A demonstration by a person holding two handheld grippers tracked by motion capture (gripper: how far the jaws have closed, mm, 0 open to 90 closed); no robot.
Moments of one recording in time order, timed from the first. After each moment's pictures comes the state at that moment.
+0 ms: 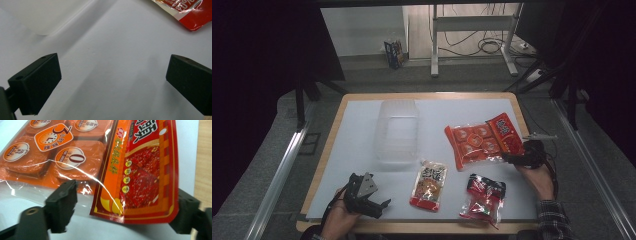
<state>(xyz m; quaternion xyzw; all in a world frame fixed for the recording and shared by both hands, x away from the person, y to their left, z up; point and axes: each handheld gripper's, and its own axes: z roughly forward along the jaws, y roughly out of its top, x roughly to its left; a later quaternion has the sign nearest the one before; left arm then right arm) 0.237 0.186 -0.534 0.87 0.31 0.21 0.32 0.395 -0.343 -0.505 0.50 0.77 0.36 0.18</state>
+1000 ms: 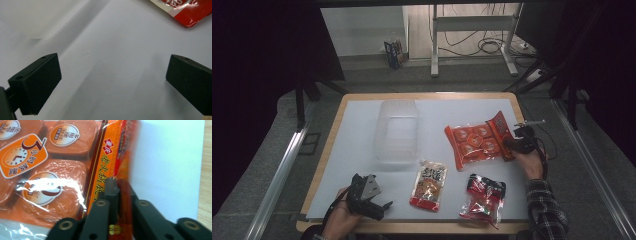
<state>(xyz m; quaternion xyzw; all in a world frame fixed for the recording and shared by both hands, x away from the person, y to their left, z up) 0.235 0.180 -0.535 0.88 0.29 0.21 0.32 0.444 -0.329 -0.505 0.53 0.78 0.31 0.16</state>
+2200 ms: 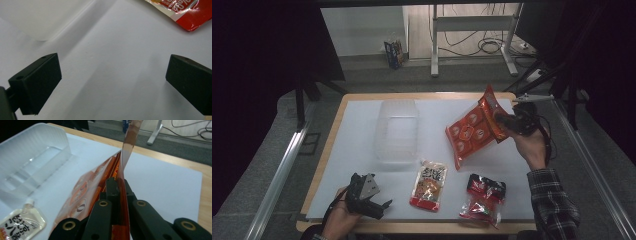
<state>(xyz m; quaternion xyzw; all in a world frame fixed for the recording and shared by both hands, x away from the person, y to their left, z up) 0.235 0.181 -0.533 0.87 0.30 0.22 0.32 0.416 -0.272 -0.375 0.42 0.78 0.41 0.20</state>
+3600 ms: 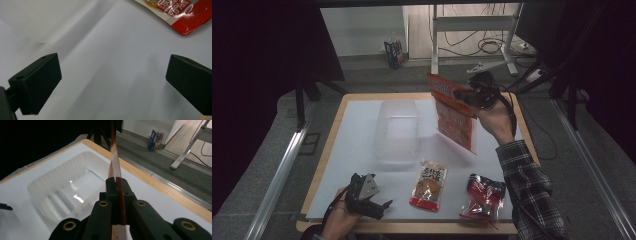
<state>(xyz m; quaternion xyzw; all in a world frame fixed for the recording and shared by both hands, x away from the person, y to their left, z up) 0.234 0.181 -0.531 0.87 0.29 0.22 0.33 0.430 -0.156 -0.302 0.32 0.83 0.43 0.18</state>
